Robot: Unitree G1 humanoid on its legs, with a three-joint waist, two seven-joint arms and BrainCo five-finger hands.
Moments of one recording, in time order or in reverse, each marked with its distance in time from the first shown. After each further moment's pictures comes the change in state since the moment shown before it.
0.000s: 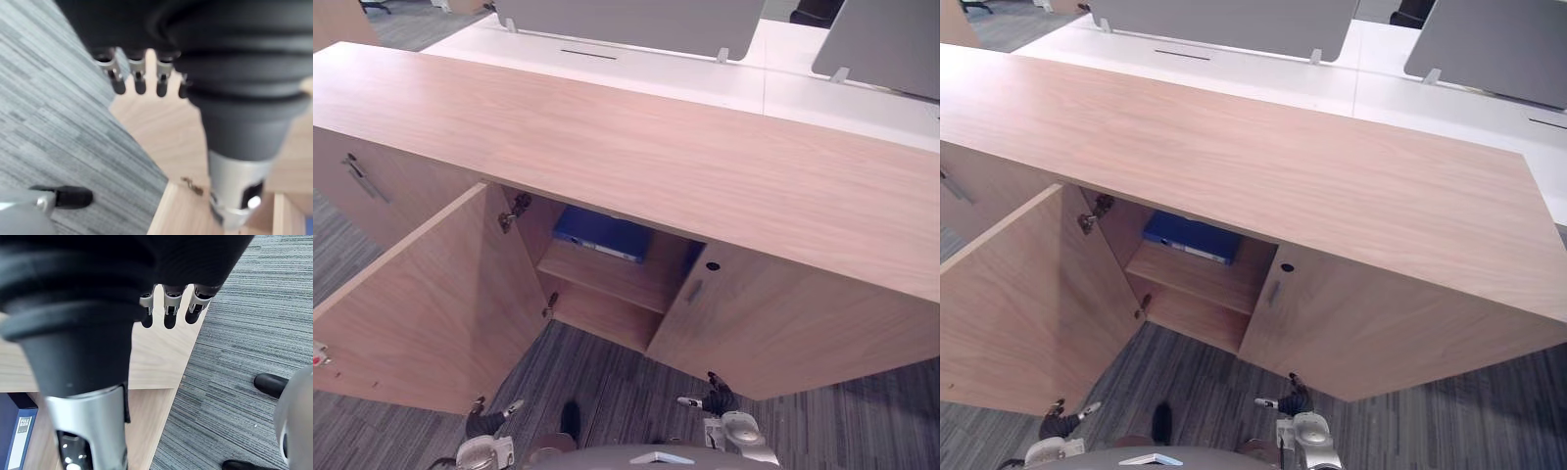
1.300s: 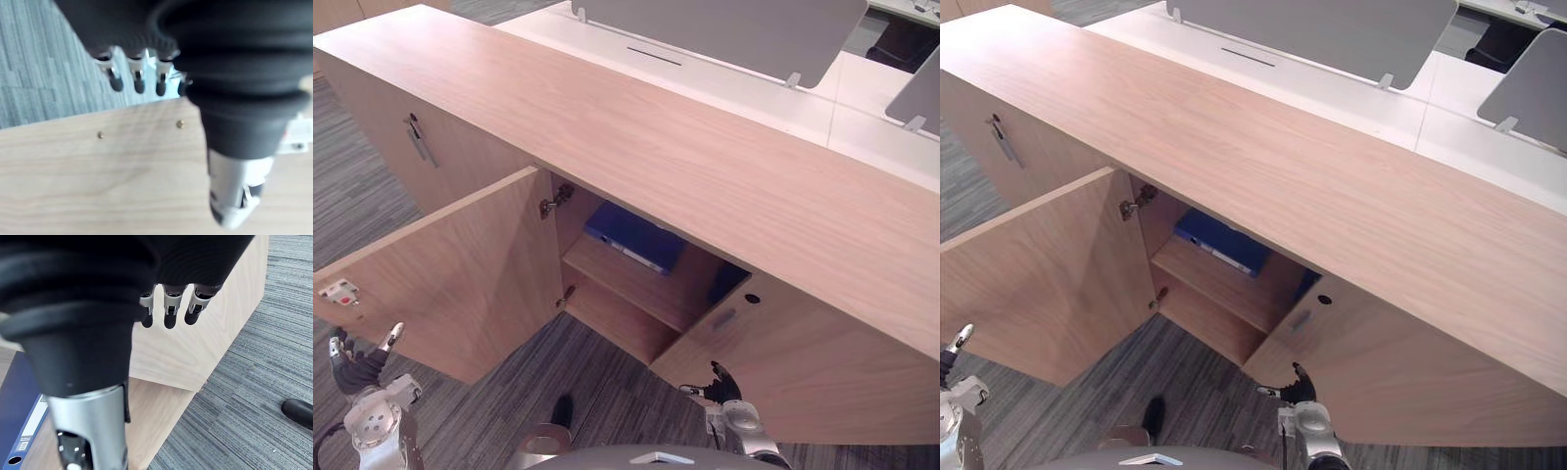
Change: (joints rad) left arm 0.029 0.121 0.263 -0.626 -0.206 -0.081 0.042; right arm -0.034 -0.009 0.006 -0.007 0.000 0.003 -0.026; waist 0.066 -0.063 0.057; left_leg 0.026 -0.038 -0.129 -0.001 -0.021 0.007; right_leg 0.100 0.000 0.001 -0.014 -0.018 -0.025
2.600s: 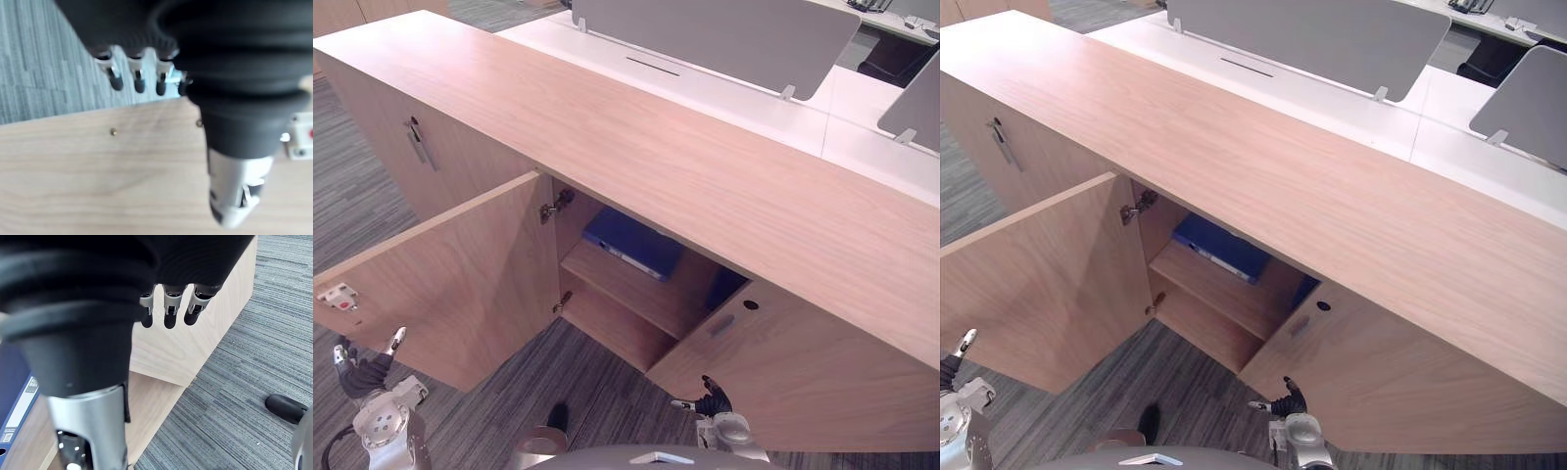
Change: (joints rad) left arm -0.029 -0.017 0.011 0.102 0.019 -0.031 0.061; right arm 0.017 0.041 0.006 0.051 -0.042 0.002 -0.006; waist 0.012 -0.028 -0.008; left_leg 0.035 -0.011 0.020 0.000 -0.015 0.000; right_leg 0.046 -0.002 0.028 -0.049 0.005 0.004
